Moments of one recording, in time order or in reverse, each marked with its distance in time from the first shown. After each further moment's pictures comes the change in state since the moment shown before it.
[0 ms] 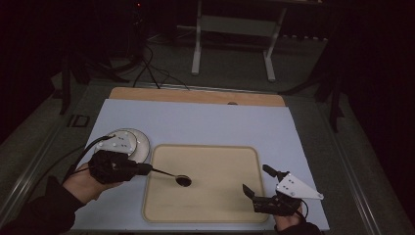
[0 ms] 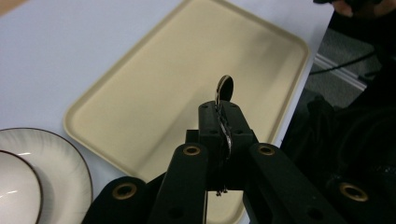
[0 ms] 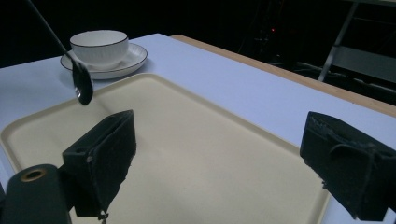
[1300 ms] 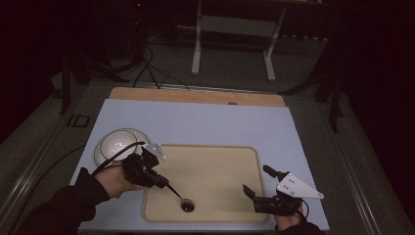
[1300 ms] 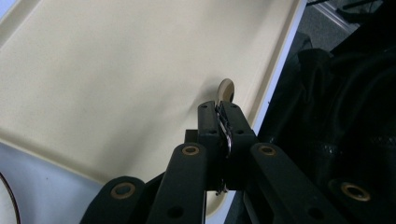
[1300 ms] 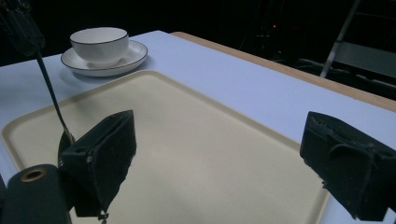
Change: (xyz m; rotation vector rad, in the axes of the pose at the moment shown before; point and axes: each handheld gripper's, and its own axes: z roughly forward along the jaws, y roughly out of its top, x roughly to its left) left arm 0.004 0.016 0.065 0.263 -0.128 0.002; right arm -0.002 -0.001 -0.001 0.013 0.007 0.006
